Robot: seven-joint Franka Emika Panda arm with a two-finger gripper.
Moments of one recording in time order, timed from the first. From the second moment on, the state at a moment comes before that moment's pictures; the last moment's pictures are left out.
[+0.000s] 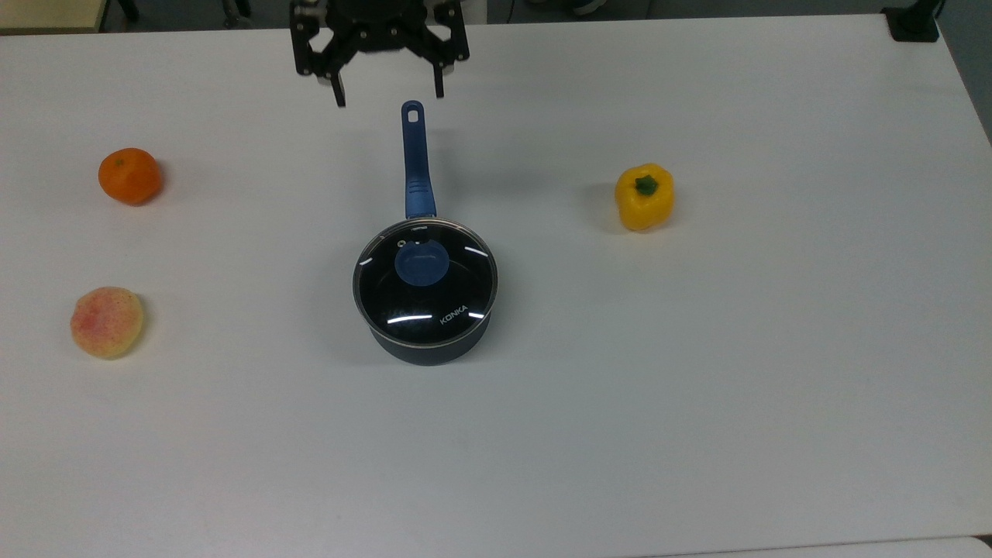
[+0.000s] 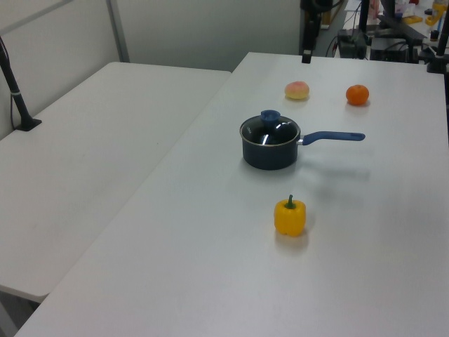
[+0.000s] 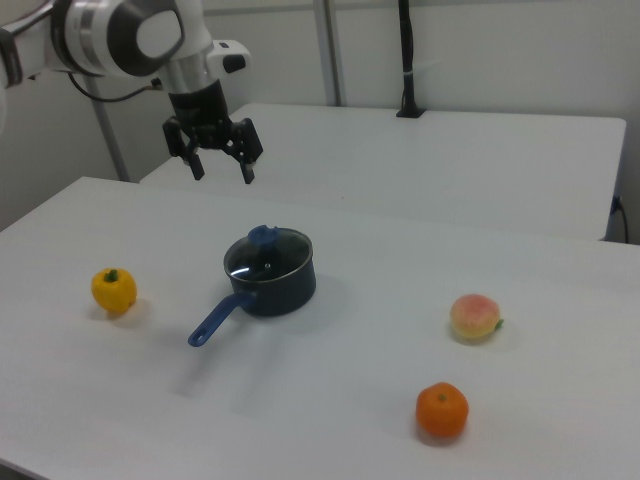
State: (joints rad) arm 0.14 0.22 -0.10 -1.40 0.03 1.73 -0.15
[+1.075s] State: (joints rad) arm 0.15 0.42 -0.10 -1.45 0.03 2.03 -0.15
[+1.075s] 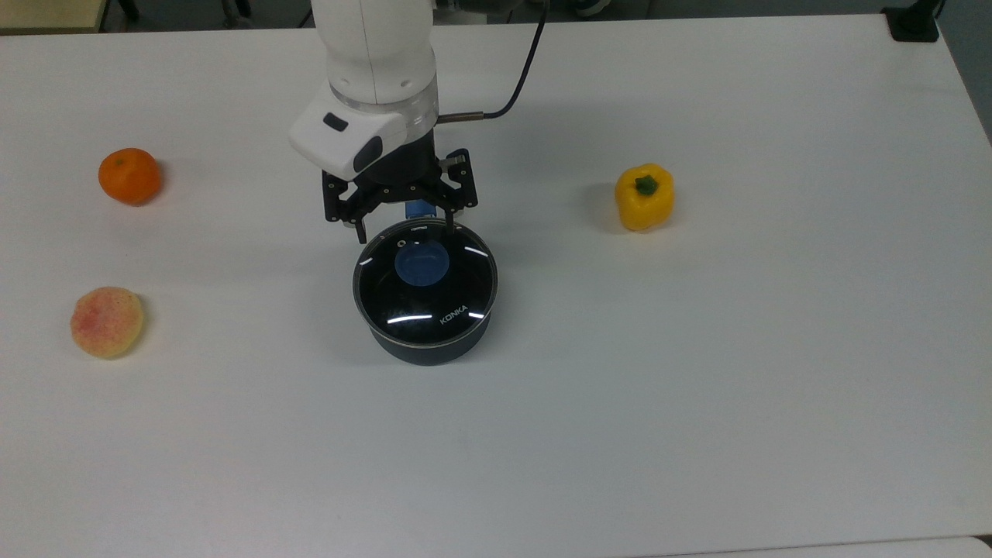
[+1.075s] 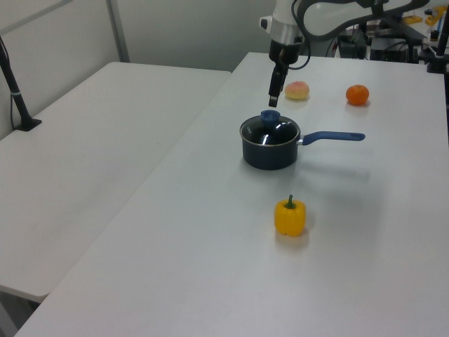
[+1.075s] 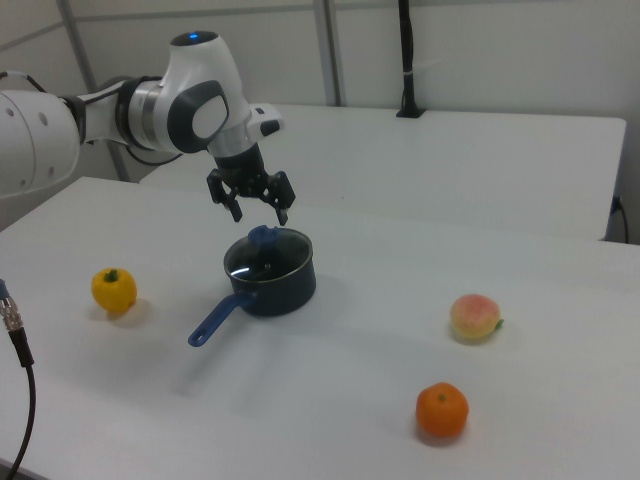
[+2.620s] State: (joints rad) arm 0.16 0.49 -0.06 -1.48 -0.03 2.14 -0.15
